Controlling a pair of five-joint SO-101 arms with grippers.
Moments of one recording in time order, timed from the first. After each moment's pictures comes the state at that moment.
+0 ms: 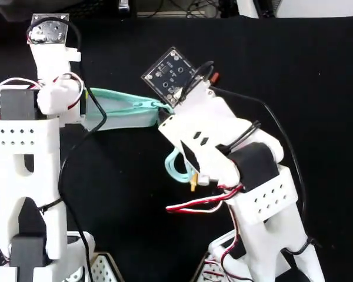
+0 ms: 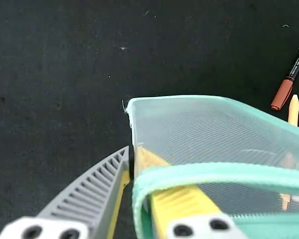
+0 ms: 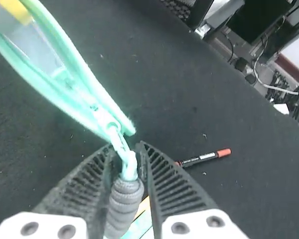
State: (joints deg) left arm -5.1 -19.5 -8.2 92.5 -1.5; right arm -26.9 -38.0 11.8 72.5 19.6
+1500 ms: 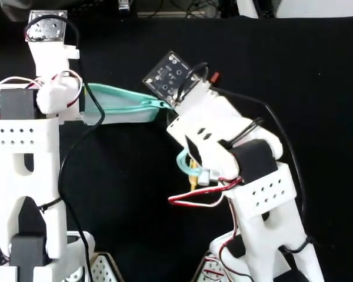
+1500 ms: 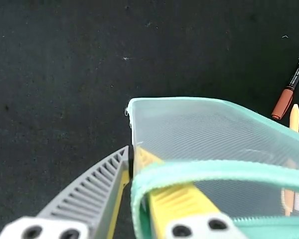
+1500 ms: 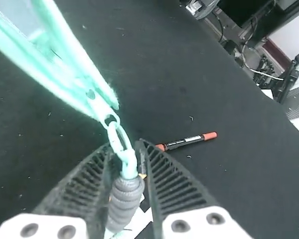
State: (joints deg) left arm -5.5 -19.4 -8.1 90.2 -1.6; right arm -24.4 -38.2 15.5 71.8 25.4
